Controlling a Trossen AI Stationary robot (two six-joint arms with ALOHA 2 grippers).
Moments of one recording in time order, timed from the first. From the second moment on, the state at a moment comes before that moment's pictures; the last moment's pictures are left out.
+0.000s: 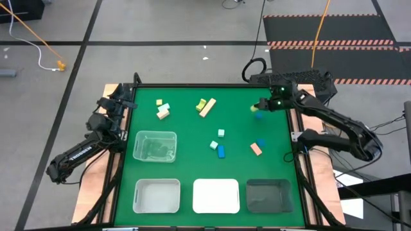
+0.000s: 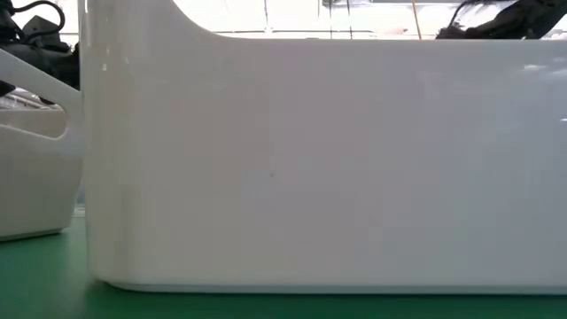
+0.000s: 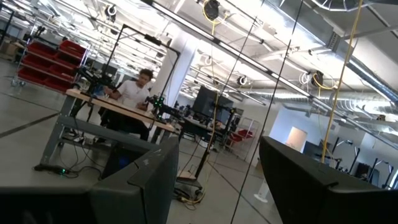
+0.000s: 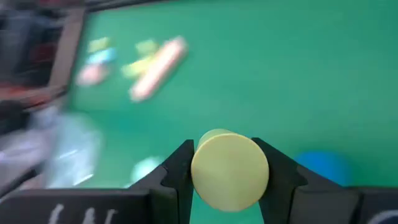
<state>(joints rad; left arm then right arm) 0.66 0.02 0.01 0.47 -0.59 -0.13 -0.88 0.94 0.57 -0.39 -0.44 0.67</state>
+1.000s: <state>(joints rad) 0.66 0.02 0.01 0.47 -0.59 -0.13 0.23 1.03 0.57 -0.40 -0.81 1.24</state>
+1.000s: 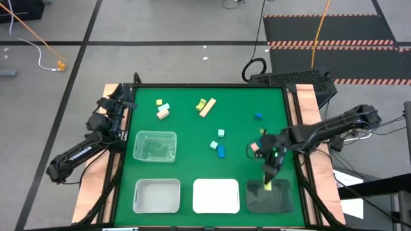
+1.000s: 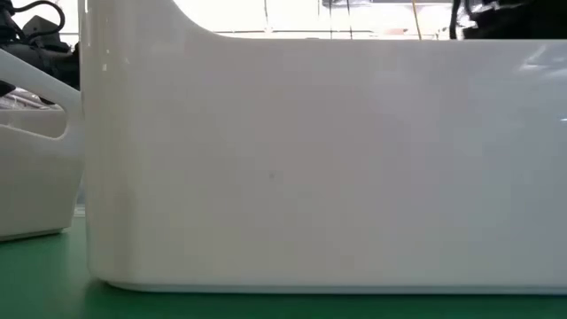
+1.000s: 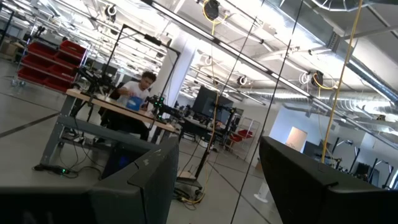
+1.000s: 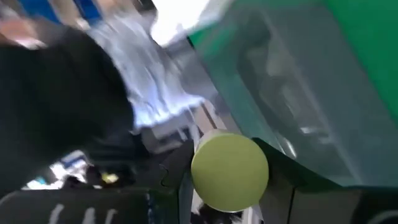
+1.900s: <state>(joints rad) 0.66 0.02 0.01 0.47 -0.59 -0.13 0.42 1.14 0.57 -0.38 -0.81 1.22</state>
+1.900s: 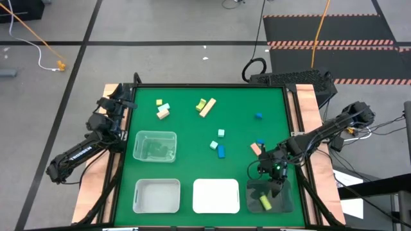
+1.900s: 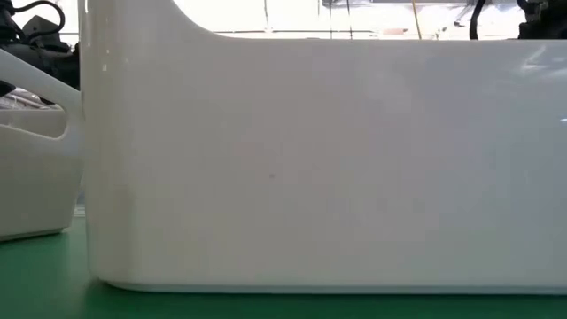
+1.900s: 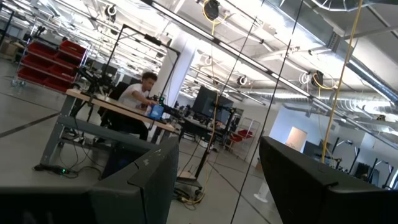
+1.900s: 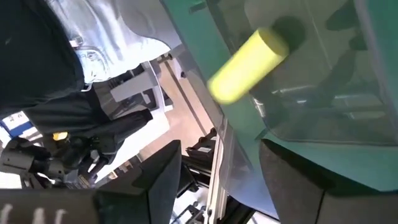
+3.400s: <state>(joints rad) 0.66 0.02 0.01 0.73 -0.56 -0.57 0.31 1.13 0.57 -0.04 -0.39 0.96</state>
